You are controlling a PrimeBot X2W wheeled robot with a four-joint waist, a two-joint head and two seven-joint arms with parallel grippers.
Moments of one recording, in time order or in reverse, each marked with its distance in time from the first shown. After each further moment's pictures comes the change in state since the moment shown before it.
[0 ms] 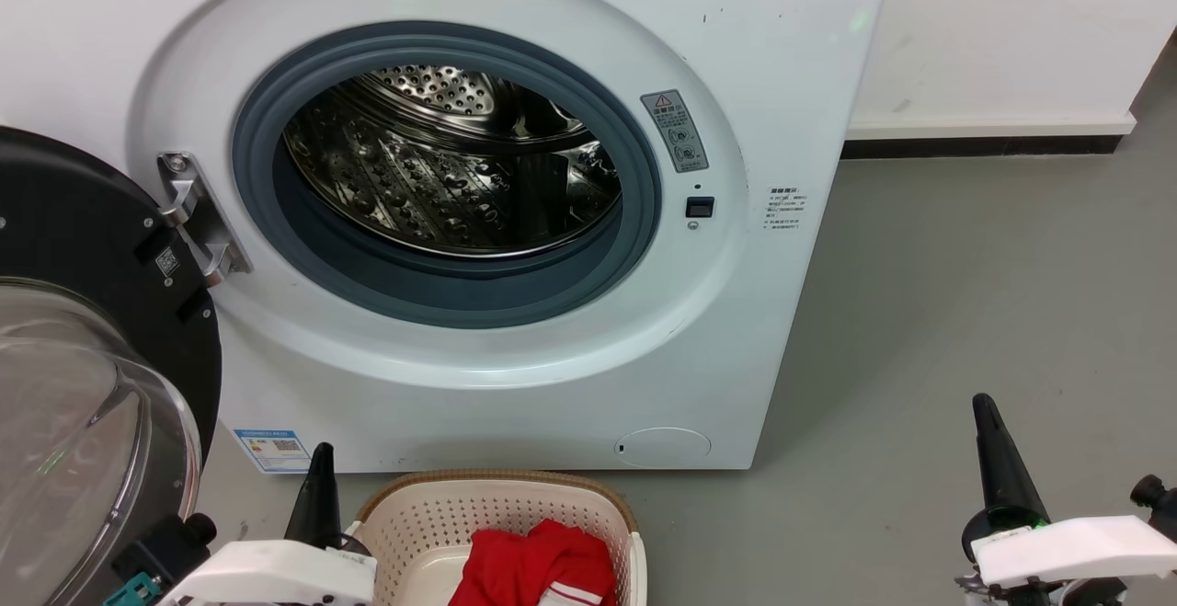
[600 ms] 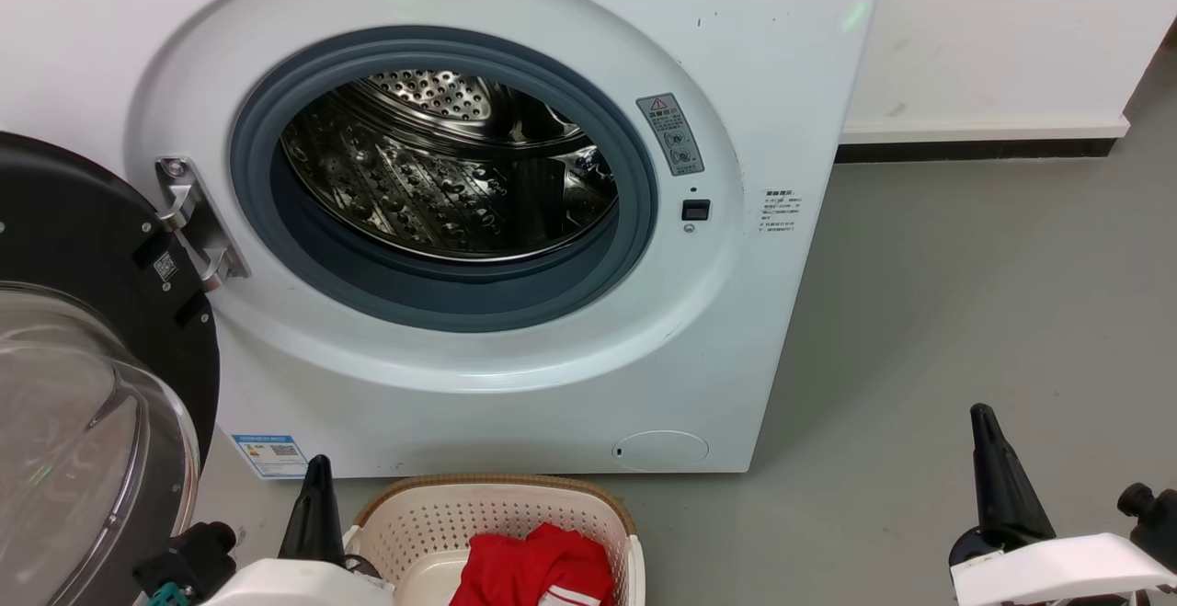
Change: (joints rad) left arm 0.040 -0.002 -0.020 -0.029 0.270 0.039 -0.062; right arm 0.041 0.007 0.008 -0.036 -0.256 0.000 -0.059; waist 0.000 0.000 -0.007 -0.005
